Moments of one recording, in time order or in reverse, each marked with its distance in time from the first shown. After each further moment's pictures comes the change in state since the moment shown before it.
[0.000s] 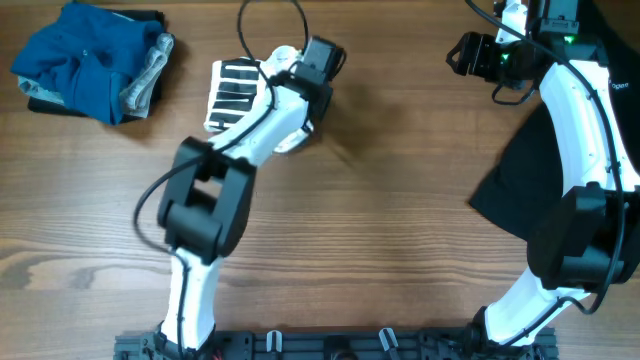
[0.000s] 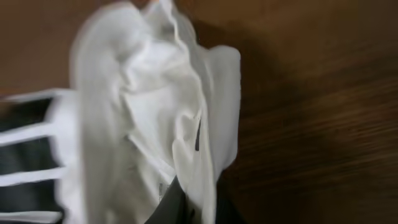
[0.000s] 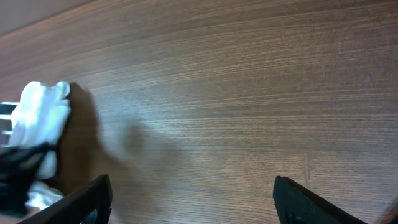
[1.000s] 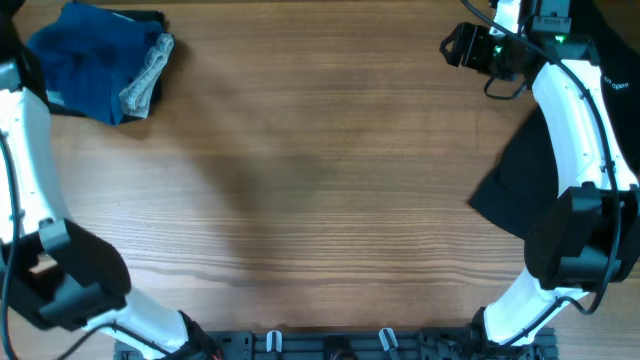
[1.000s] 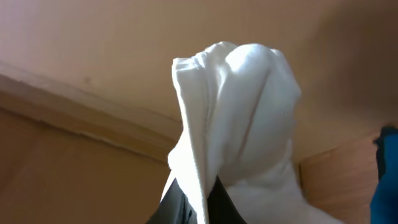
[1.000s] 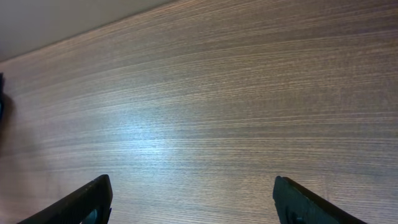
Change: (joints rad) left arm 0.898 -0.376 0.050 0.571 0.285 1.160; right arm 0.031 0.000 0.000 0.082 0.000 0.053
